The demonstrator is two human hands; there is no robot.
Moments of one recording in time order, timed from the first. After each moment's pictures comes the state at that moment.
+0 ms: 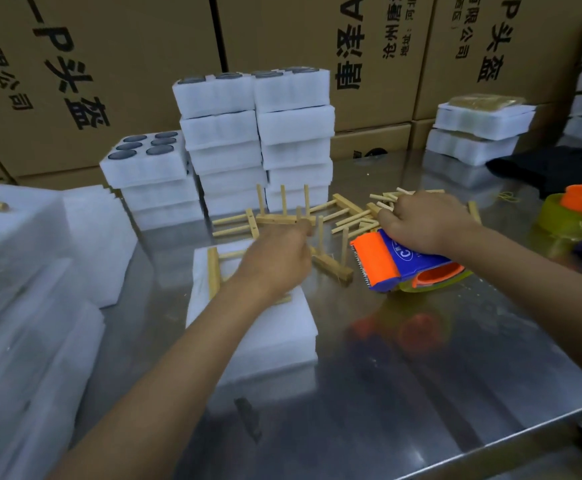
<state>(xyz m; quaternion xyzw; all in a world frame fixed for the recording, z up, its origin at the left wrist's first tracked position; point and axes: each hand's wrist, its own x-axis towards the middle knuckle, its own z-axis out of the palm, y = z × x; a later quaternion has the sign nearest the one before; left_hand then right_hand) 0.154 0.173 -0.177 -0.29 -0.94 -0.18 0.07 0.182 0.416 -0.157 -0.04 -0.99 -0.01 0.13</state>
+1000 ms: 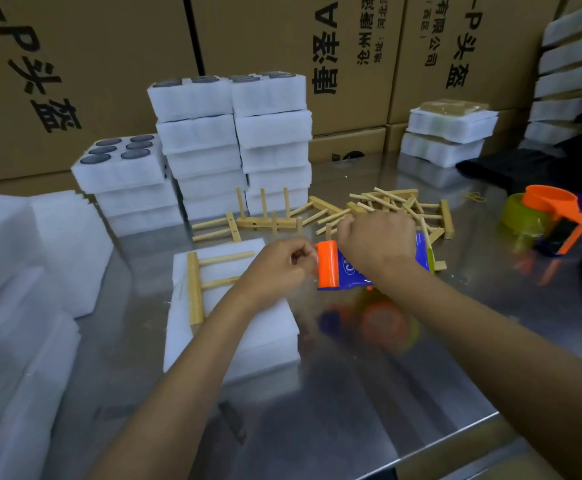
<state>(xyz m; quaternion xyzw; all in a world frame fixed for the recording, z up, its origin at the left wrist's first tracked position) 0.157 0.188 -0.201 -0.32 -0.85 -0.42 -0.04 0.195 0.355 -0.181 -0.15 -0.96 -0.16 0.19</state>
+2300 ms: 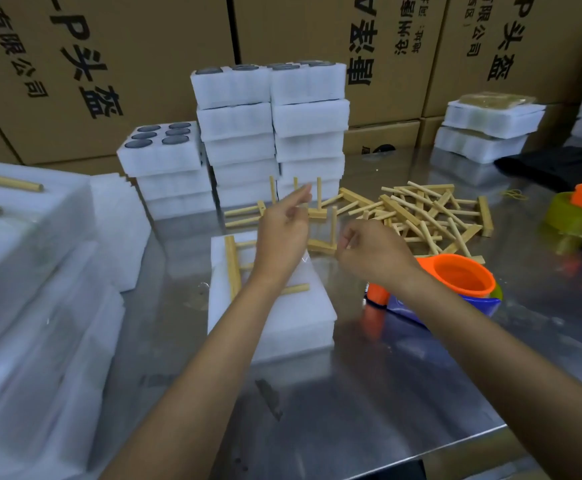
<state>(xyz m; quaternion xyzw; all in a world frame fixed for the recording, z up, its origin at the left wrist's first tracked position) 0.154 0.168 -0.185 -0.18 -0.74 -0.64 0.10 0.210 0.301 -0.180 -0.10 -0.94 0.30 0.12</state>
